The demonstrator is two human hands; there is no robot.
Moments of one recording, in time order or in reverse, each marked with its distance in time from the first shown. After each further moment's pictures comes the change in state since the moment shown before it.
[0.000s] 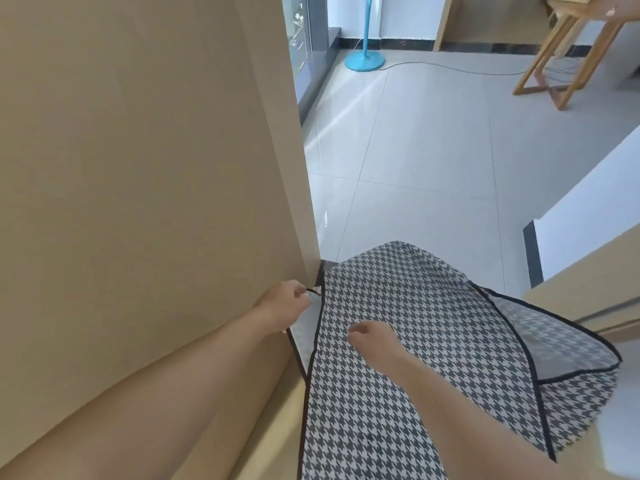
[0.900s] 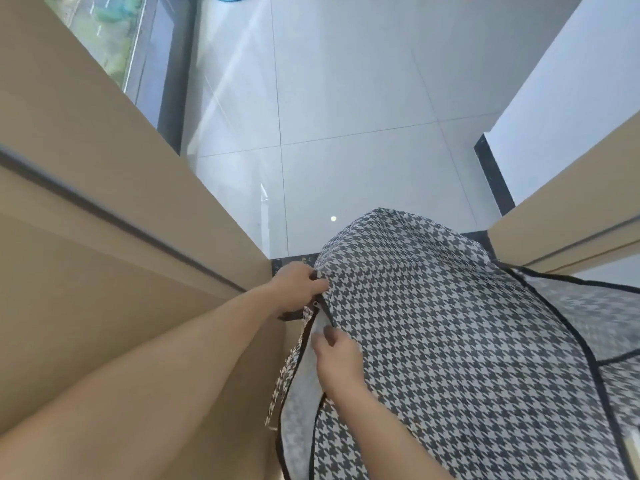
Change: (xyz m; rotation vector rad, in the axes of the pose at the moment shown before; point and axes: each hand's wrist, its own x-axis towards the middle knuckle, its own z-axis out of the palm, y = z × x) left_hand 0.256 0.087 0.062 0.142 -0.398 0.140; right_hand 0.168 -0.011 0.024 0.597 0.338 0.272
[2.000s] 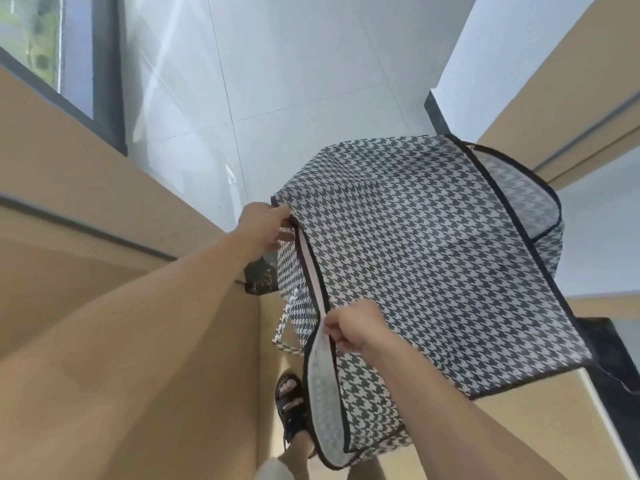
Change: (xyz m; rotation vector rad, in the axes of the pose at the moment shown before) left_hand 0.008 0.067 0.008 -0.497 0.224 -0.117; right_hand -0.023 0.019 -0.107 0.193 -0.088 0.305
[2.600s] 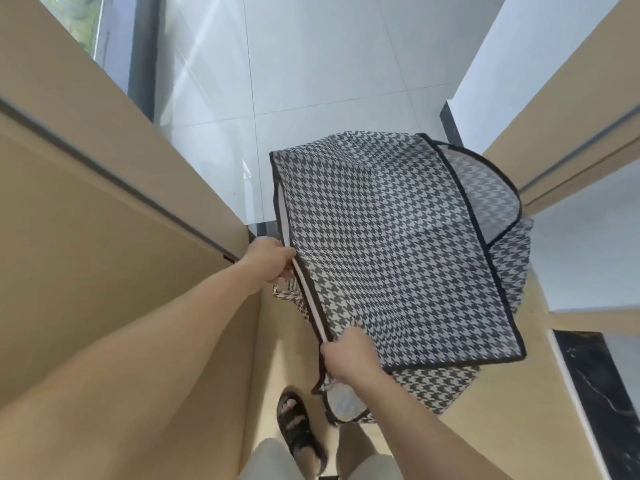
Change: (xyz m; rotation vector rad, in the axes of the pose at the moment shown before) left_hand -0.069 -0.080 0.009 0.164 -0.013 -0.096; right_hand -0.032 0.088 0.008 -0.520 0.103 -0.120
